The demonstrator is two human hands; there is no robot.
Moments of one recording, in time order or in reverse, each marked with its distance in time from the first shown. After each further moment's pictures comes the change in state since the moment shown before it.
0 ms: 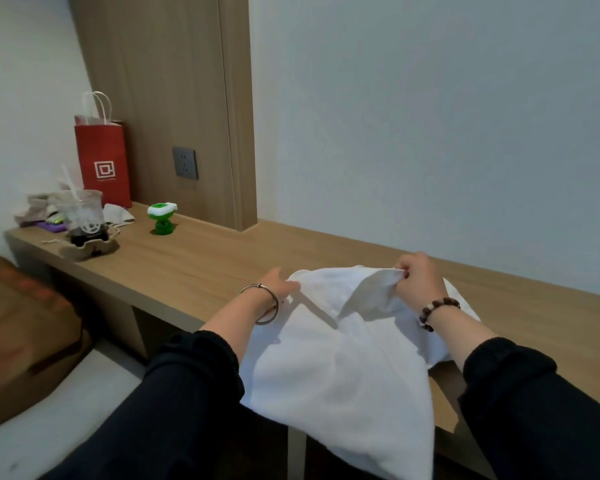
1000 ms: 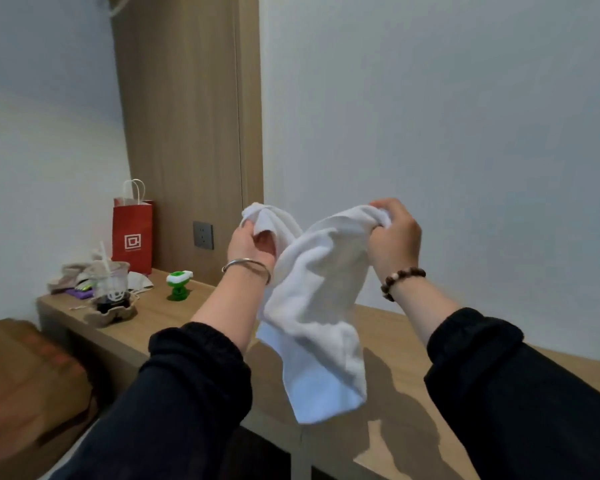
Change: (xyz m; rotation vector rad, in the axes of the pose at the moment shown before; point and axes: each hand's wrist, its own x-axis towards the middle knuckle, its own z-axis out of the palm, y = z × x) left_hand -0.064 0.129 -0.112 -1.231 0.459 0.302; right_hand 0.039 -0.162 -0.091 0.563 0.450 -0.216
